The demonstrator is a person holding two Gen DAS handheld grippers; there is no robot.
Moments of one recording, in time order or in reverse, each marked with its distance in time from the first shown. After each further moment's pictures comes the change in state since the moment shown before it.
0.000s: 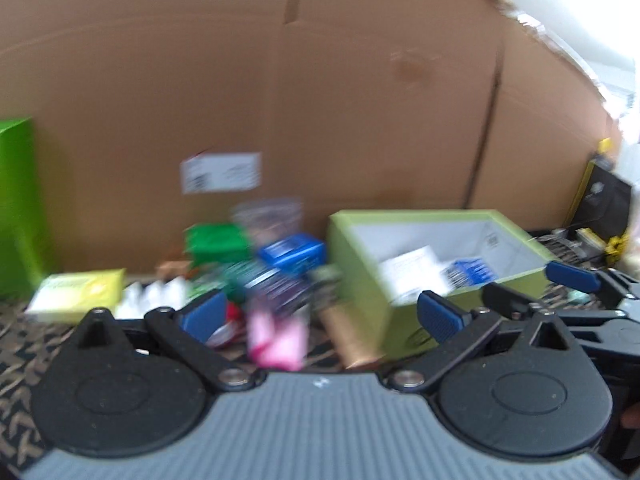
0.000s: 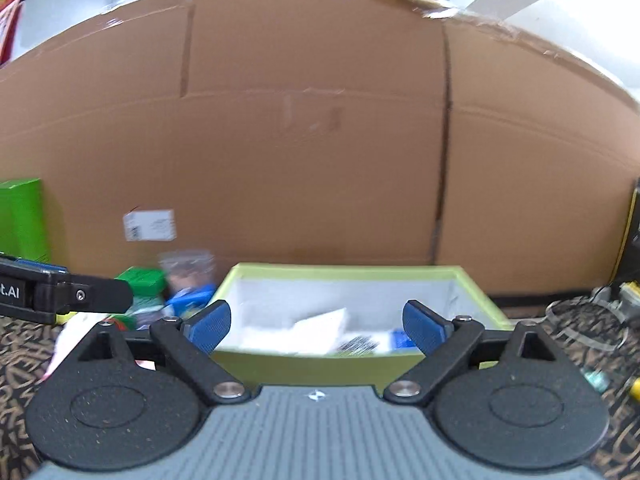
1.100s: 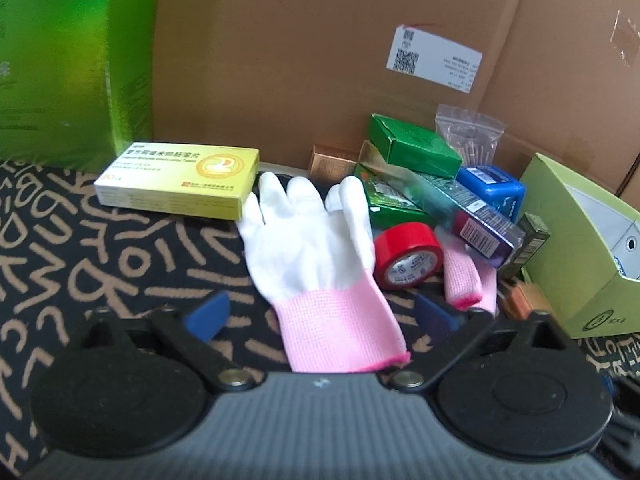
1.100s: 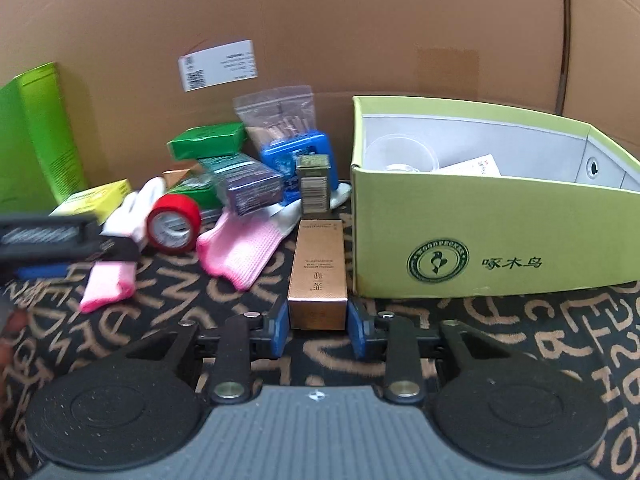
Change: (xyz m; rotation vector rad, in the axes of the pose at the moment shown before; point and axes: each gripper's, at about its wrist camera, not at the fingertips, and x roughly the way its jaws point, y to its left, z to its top) left arm 0.075 0.114 -0.039 -0.251 0.229 0.192; right arm 0.066 0.106 -0.056 0.043 0.360 0.100
